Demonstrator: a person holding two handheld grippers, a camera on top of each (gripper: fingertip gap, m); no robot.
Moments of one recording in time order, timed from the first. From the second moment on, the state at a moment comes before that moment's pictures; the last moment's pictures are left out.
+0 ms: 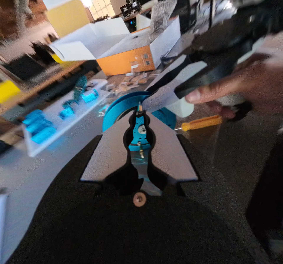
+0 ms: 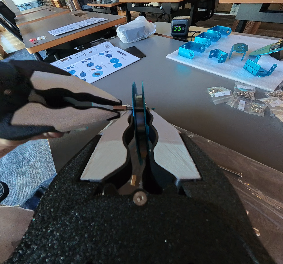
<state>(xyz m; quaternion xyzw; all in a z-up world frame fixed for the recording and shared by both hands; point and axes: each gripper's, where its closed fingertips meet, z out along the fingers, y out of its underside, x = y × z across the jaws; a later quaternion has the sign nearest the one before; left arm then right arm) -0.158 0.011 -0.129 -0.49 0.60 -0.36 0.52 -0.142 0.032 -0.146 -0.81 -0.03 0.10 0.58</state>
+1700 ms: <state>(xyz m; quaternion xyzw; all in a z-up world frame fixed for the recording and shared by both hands) -0.151 0.013 -0.131 -0.18 0.70 0.03 0.69 -0.142 0.030 -0.150 -0.81 -0.03 0.11 0.57</state>
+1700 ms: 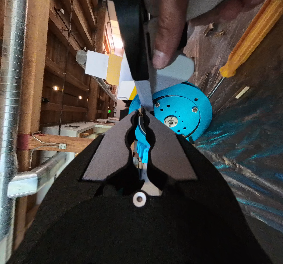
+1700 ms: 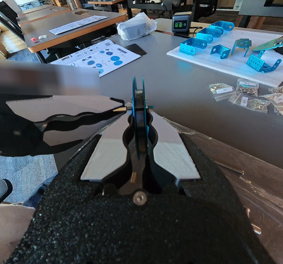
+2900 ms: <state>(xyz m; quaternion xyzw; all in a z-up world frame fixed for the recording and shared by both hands) -0.180 0.021 -0.123 -0.58 0.42 -0.62 0.31 -0.167 0.041 -0.137 -0.79 -0.11 0.04 0.61</state>
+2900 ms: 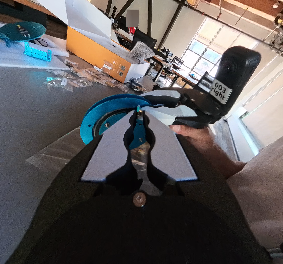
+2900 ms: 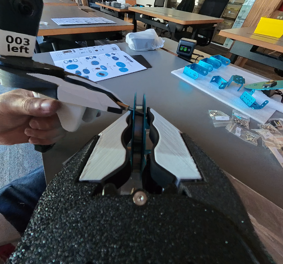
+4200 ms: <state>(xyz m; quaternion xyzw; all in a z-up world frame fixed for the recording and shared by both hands) -0.178 0.028 -0.124 -0.60 0.46 -0.55 0.35 -0.170 0.049 -0.139 -0.80 -0.12 0.07 0.58</state>
